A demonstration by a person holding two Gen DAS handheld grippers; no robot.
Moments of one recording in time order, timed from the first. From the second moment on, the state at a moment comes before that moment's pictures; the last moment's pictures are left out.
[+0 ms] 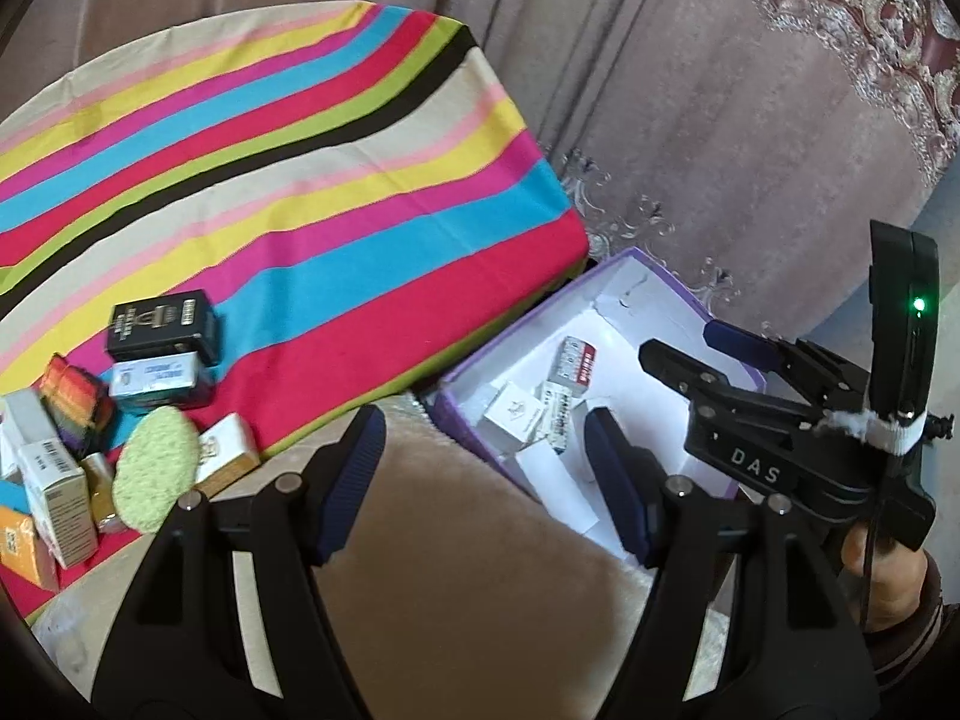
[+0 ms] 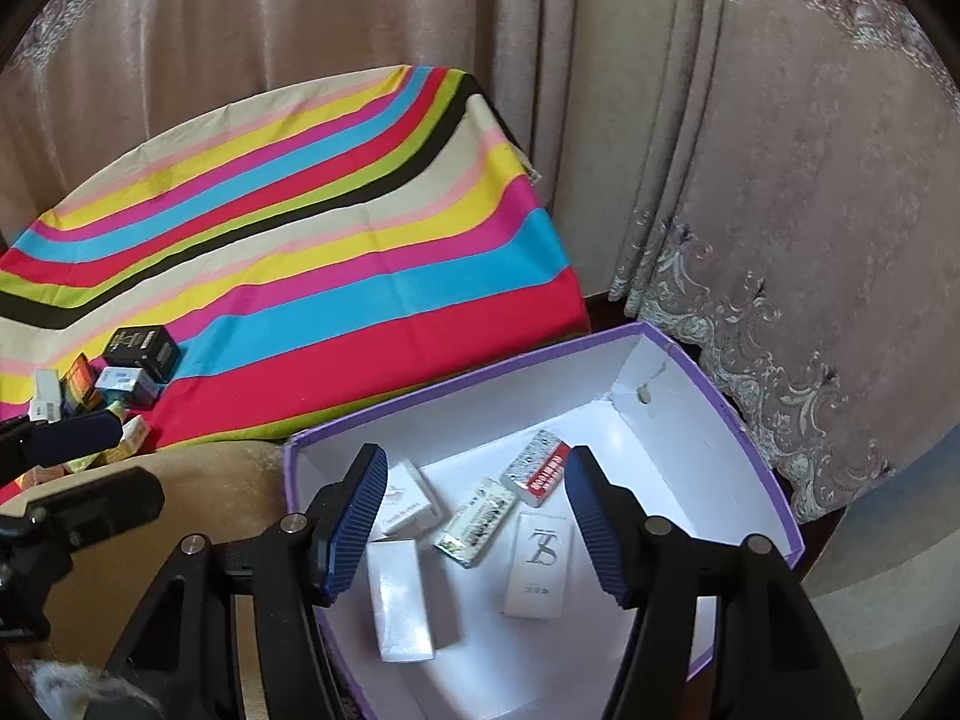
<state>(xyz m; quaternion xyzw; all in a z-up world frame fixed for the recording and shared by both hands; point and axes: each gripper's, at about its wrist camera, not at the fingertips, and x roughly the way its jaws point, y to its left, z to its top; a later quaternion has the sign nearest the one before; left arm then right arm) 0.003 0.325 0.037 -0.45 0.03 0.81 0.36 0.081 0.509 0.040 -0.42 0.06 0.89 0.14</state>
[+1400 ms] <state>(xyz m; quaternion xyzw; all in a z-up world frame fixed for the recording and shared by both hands) -0.082 0.084 -0.016 -0.52 0.00 0.82 0.24 -0.001 0.305 0.031 -0.49 -0.09 0.86 -0.10</state>
